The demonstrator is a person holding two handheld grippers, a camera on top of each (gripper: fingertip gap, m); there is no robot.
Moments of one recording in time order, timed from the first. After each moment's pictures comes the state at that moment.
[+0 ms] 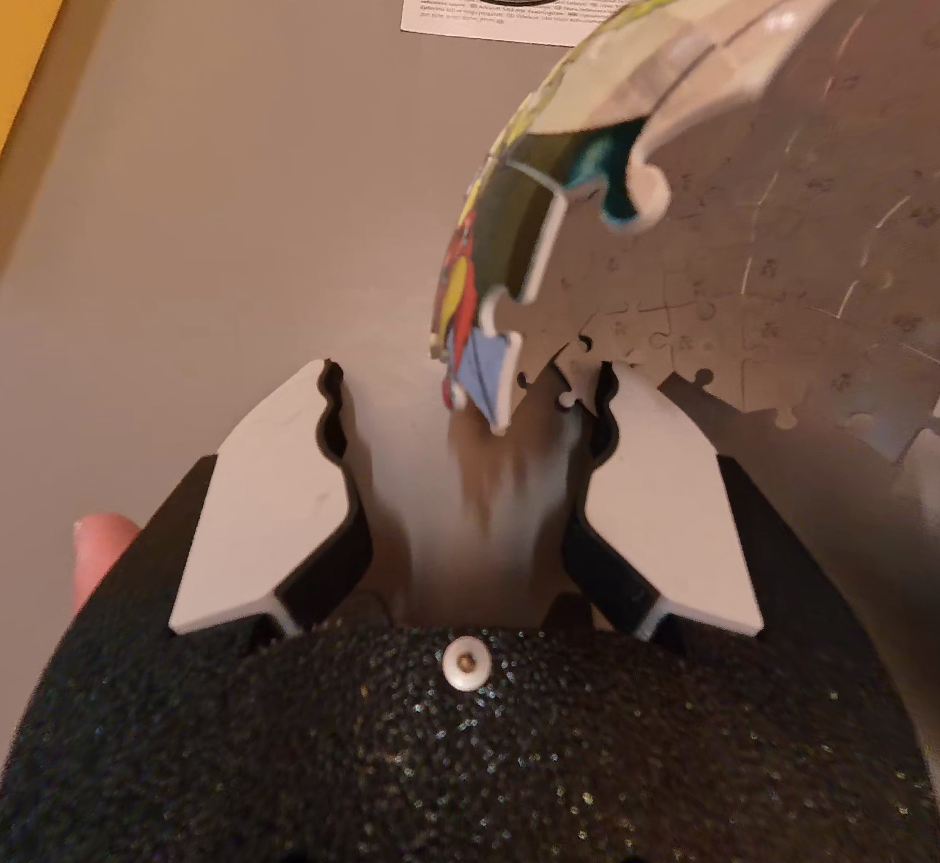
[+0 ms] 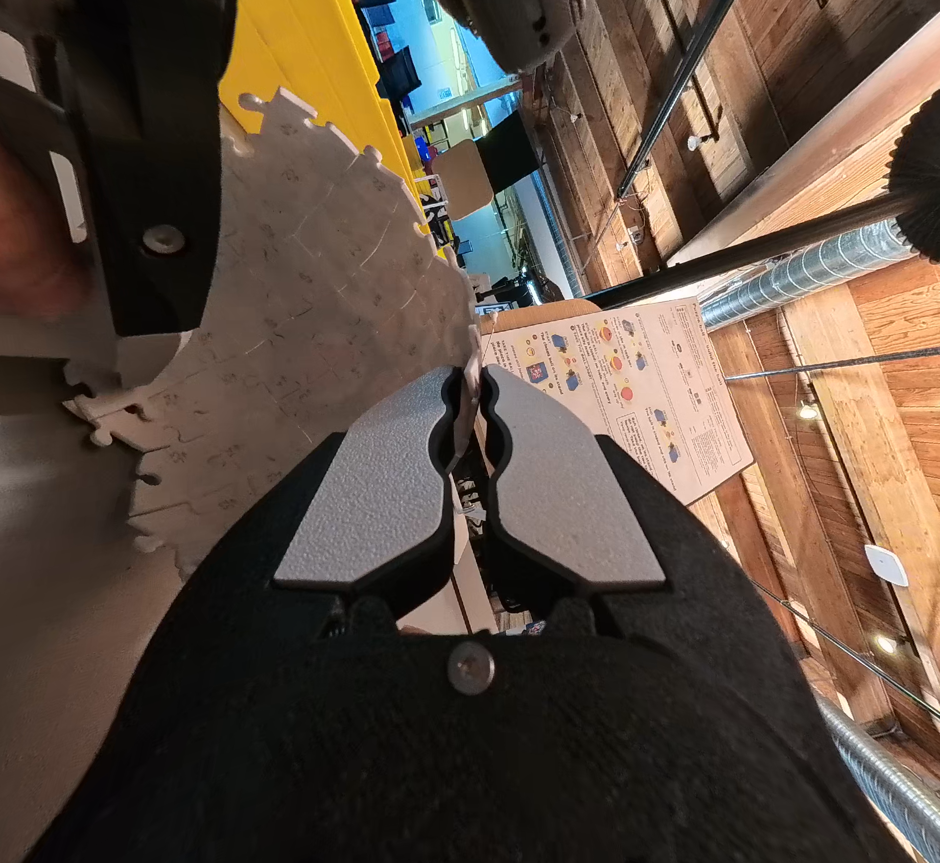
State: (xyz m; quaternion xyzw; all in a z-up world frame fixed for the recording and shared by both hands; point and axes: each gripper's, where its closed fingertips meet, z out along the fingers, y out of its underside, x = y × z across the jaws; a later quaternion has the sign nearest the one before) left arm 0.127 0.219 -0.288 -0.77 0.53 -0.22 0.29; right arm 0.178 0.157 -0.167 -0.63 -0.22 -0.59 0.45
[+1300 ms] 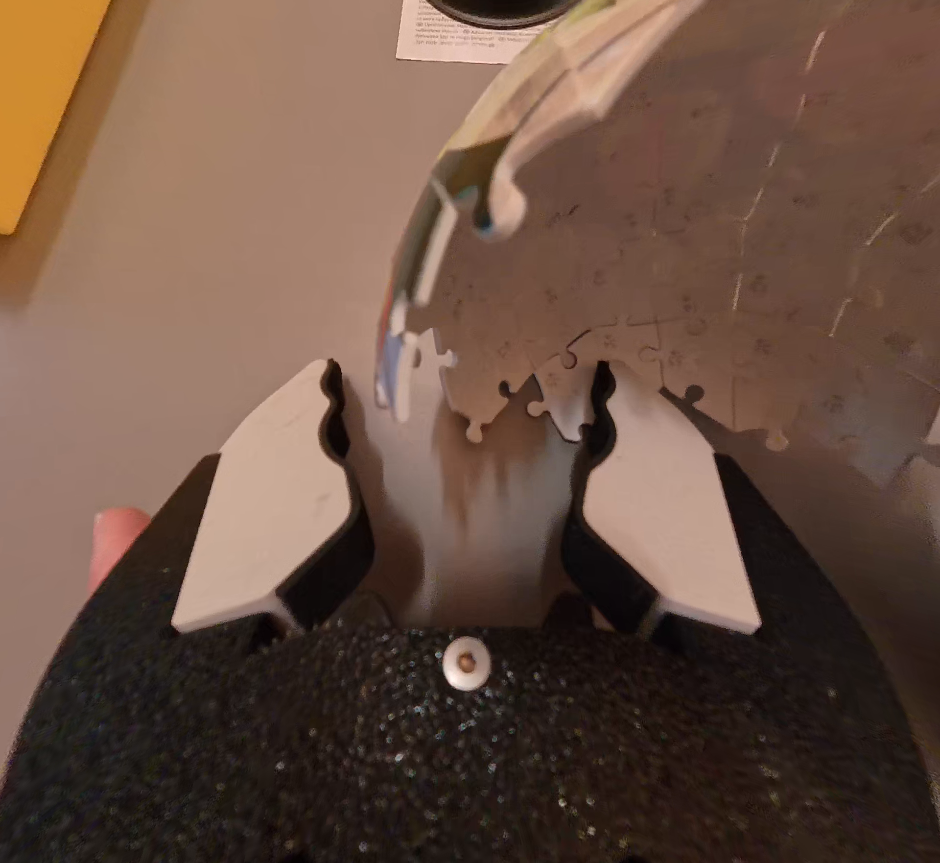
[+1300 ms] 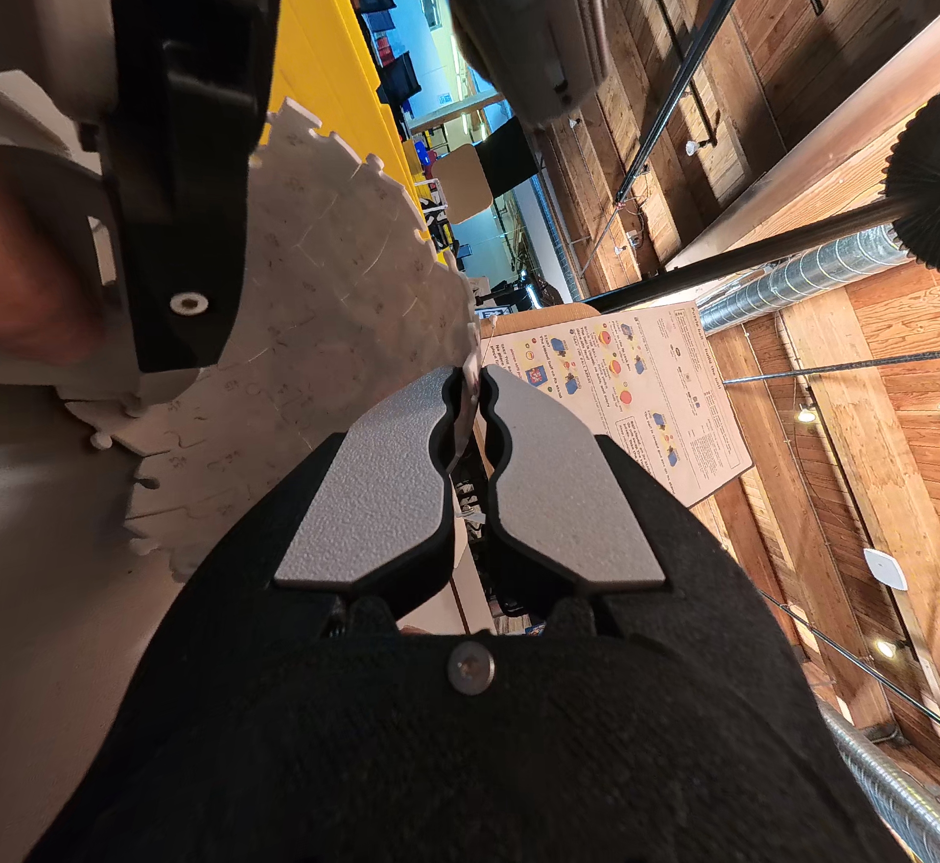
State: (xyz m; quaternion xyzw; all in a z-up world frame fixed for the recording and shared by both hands) left arm 0.133 0.217 -0.284 -0.76 0.53 -0.21 0.31; right arm 0.178 0.156 -0.166 -0.63 -0.22 -0.59 0.45
